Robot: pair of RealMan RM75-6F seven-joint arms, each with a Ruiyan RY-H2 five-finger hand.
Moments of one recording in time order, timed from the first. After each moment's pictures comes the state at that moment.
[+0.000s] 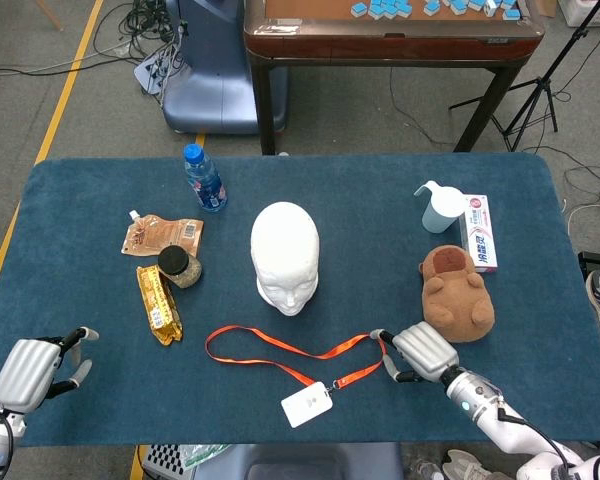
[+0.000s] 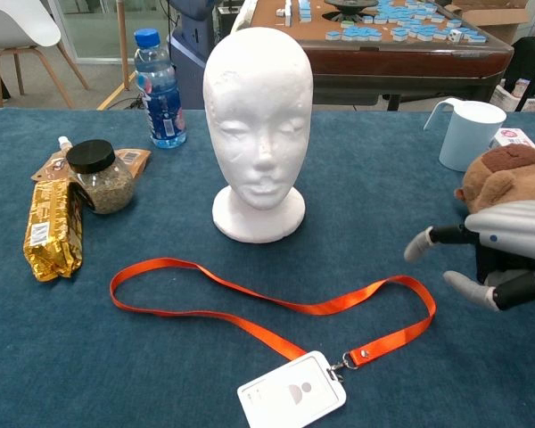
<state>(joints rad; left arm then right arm) -0.17 -1.16 0.01 -1.51 1.66 1.46 -0.10 0.56 -1.23 -0.10 -1.77 -1.39 0.97 -0.25</state>
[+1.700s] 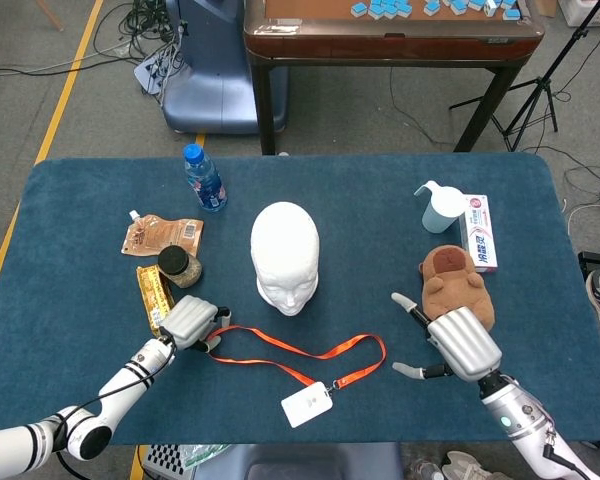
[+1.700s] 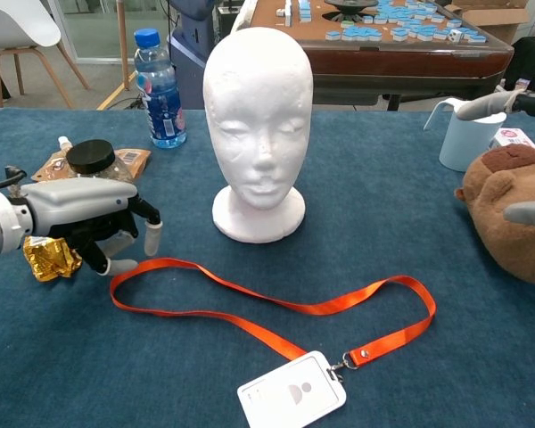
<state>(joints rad) -0.68 -1.49 -0.10 -1.48 1.29 0.83 0.20 0.37 -1.11 -0.03 -1.86 -1.61 1.26 -0.21</state>
